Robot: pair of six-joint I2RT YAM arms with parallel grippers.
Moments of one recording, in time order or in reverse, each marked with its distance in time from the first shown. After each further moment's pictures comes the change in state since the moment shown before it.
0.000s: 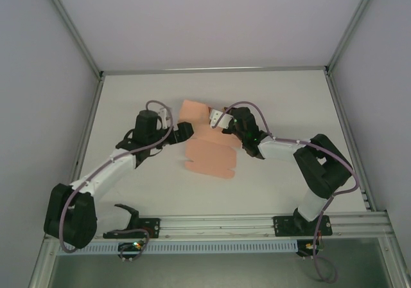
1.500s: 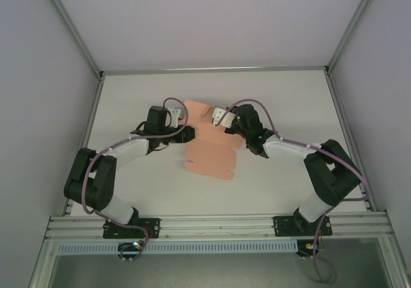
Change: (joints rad) left arm 0.008 0.326 0.100 0.113 0.172 0.239; right arm -0.015 -0.088 0.014 -0.156 -0.055 0.053
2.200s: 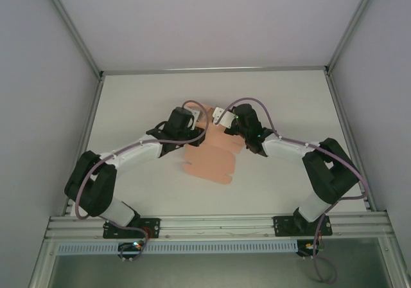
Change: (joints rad) left arm -0.253 -0.026 0.119 -0.170 -0.476 0.079; right arm -0.001 0.019 0.020 -0.061 0.000 0.068
